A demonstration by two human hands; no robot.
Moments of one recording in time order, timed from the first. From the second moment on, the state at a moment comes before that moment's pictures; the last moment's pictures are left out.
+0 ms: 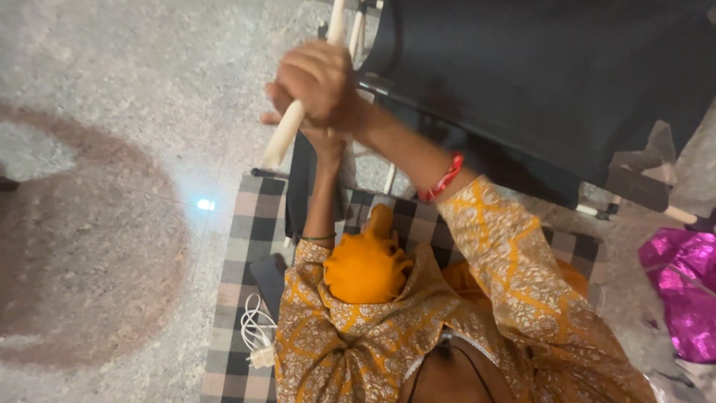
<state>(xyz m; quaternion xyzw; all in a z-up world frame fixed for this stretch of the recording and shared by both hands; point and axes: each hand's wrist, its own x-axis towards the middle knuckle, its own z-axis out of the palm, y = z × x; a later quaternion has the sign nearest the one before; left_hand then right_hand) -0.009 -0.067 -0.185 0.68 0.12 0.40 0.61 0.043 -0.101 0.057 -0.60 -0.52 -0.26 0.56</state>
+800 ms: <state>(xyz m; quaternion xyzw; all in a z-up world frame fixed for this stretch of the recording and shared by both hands) -0.045 -0.087 -0.183 0.69 0.13 0.42 0.58 -0.041 -0.350 -0.375 -0.56 0.16 0.35 0.73</state>
